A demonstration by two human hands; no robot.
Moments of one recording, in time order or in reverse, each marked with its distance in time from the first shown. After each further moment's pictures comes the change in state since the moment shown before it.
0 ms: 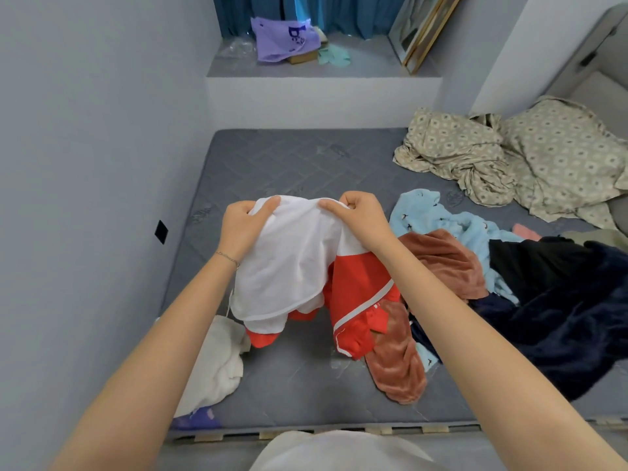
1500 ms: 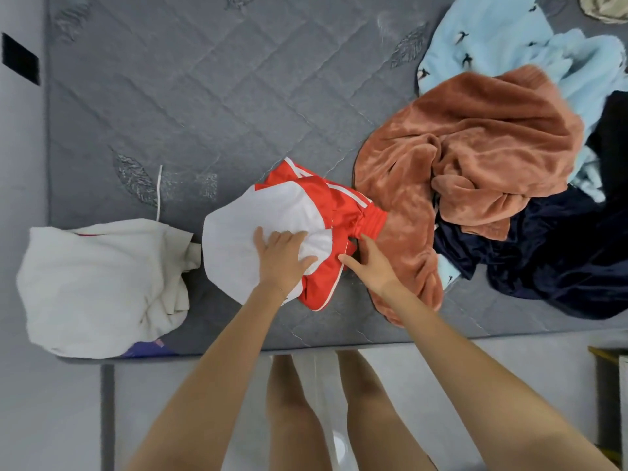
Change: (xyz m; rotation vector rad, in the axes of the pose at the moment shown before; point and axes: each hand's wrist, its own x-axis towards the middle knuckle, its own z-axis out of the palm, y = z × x) left_hand -0.062 -0.358 0.233 0.940 -0.620 -0.014; right_hand -0.097 0.418 0.111 0.007 -0.317 0.729
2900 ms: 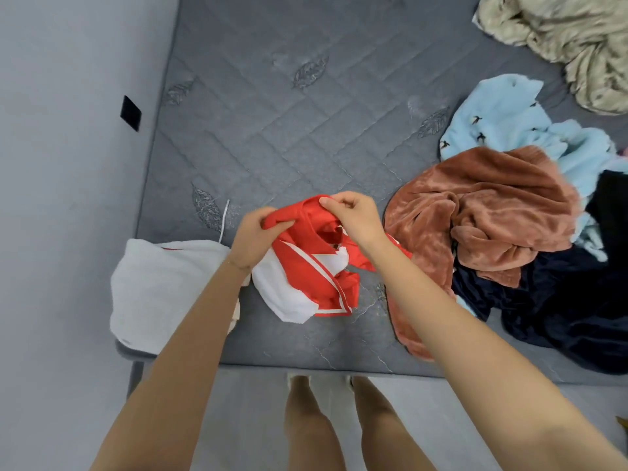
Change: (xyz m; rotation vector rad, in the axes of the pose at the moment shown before) left_hand -0.034 -0.078 -0.179 -1.088 0.249 -0.083; right_hand -0.024 -0.236 0.039 0.305 0.041 -0.289
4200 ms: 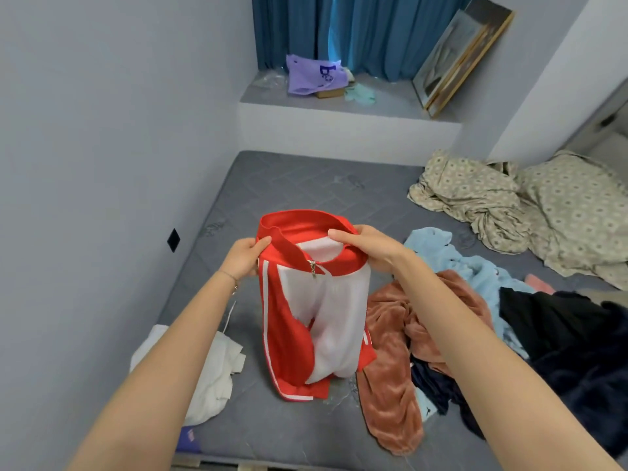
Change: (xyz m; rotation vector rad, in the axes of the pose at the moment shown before) left_hand -0.068 0.193 -0.053 -0.006 0.115 0.005; right_hand -0.131 -0.225 -0.093 -0.105 -0.377 -0.062
